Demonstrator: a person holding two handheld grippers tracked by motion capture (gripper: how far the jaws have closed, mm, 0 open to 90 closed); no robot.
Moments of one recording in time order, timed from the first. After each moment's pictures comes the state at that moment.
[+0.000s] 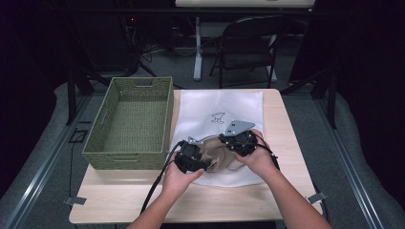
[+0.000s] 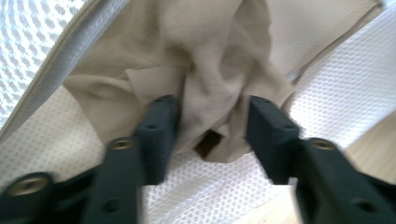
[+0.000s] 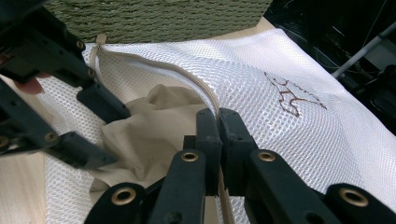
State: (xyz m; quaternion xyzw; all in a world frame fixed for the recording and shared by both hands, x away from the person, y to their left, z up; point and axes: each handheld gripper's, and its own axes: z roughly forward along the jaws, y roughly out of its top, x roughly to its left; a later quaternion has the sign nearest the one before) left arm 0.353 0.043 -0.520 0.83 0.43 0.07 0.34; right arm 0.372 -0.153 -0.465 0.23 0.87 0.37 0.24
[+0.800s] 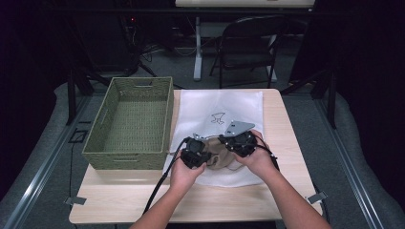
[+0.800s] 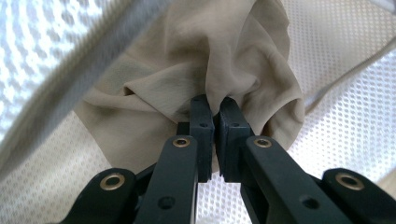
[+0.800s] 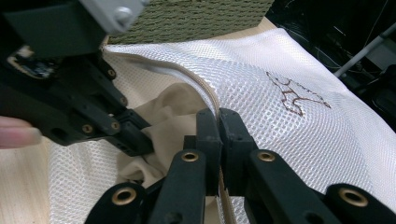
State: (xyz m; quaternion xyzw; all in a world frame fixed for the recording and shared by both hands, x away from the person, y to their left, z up) left arm 0.373 0.026 -0.527 0.83 0.44 0.07 0.34; right arm 0.370 -0.152 -0.466 0.23 0.87 0.37 0.24
